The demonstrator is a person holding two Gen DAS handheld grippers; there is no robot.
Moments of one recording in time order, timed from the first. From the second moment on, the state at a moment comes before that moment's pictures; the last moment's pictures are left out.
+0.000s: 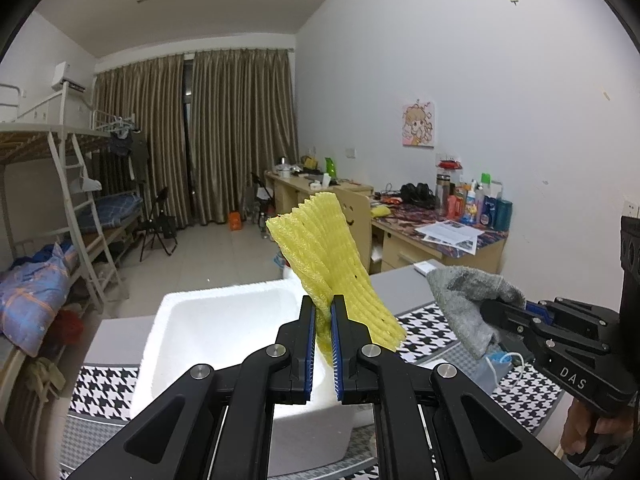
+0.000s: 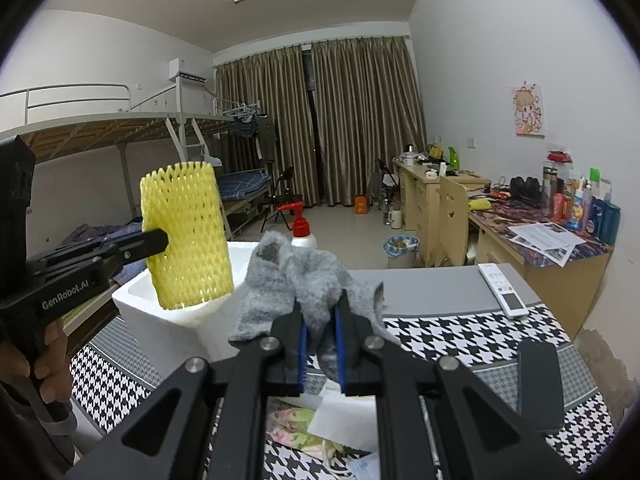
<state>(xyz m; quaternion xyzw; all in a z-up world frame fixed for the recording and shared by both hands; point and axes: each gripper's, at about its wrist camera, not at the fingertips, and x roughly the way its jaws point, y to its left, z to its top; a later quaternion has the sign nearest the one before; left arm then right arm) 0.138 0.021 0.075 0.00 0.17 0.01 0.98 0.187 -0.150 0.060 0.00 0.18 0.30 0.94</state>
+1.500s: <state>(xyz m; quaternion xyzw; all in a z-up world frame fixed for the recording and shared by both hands) 0.171 0.097 0.059 -0.02 0.22 0.10 0.97 0.210 -0.064 0.075 -0.04 0.19 0.37 0.91</state>
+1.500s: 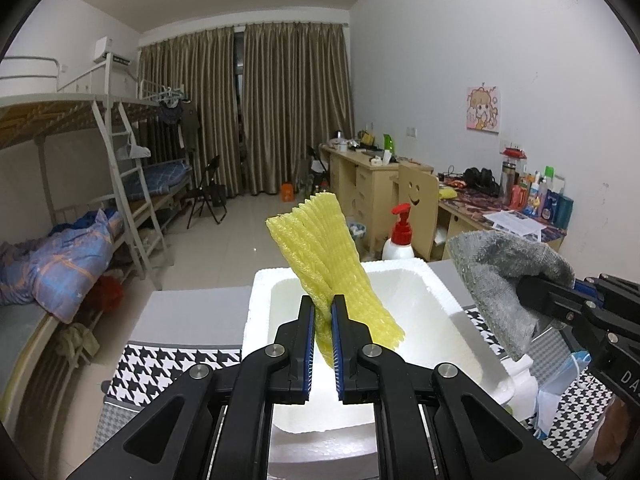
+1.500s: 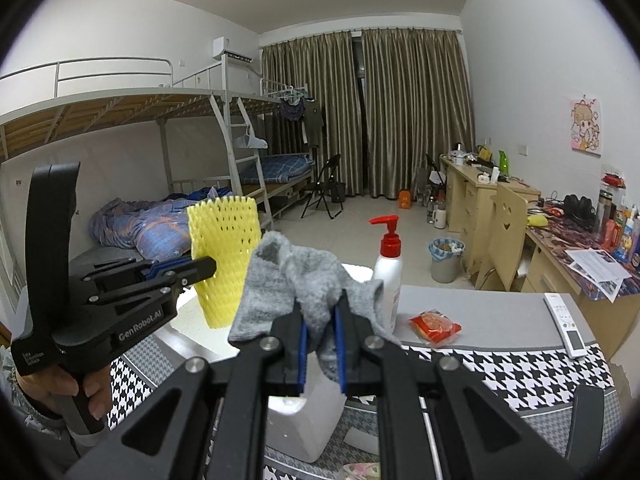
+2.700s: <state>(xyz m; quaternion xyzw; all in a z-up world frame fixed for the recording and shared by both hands) 0.118 0.153 0.060 -0.06 0.17 0.17 0.97 0.215 -0.013 0.078 -0.07 0.21 0.39 0.89</state>
